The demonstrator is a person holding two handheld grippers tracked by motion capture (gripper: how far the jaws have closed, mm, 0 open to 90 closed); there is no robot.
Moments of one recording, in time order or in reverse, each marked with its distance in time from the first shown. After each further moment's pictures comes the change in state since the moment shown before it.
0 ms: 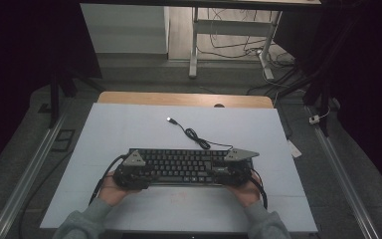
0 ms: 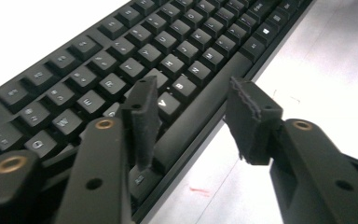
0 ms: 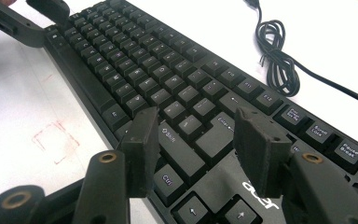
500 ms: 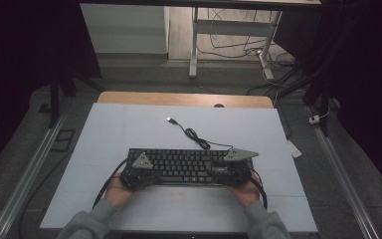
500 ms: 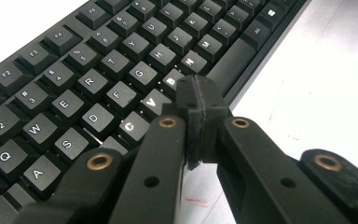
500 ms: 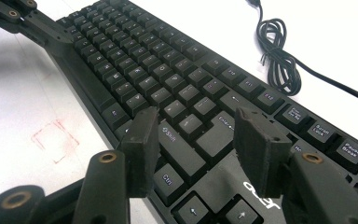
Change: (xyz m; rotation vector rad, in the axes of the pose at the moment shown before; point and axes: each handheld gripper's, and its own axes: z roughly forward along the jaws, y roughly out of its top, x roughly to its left) left arm -0.005 0.001 0.017 0.053 0.011 0.029; right arm 0.000 0.000 0.001 0.000 0.008 0.000
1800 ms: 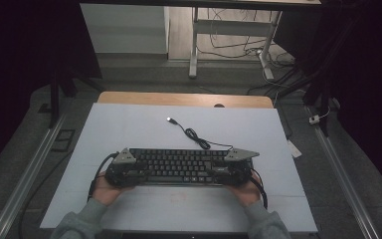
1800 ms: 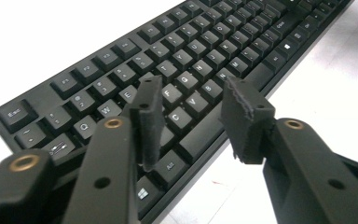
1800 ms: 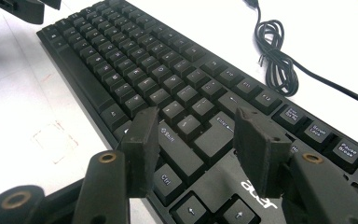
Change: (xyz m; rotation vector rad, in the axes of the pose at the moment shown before) left arm 0.017 -0.014 -0.035 -0.122 0.051 -0.115; right arm -0.001 0.000 -0.001 -0.003 -0.003 0.000
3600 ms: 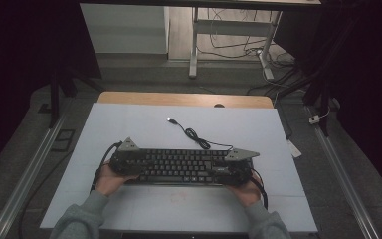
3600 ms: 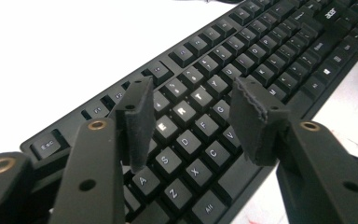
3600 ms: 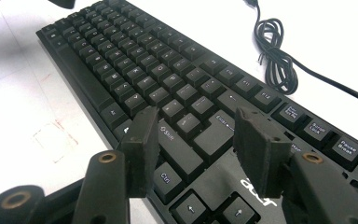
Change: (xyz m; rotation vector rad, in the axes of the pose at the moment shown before) left arm 0.019 0.023 0.020 0.017 0.042 -0.009; right arm -0.001 -0.001 -0.001 0.005 -0.004 0.002
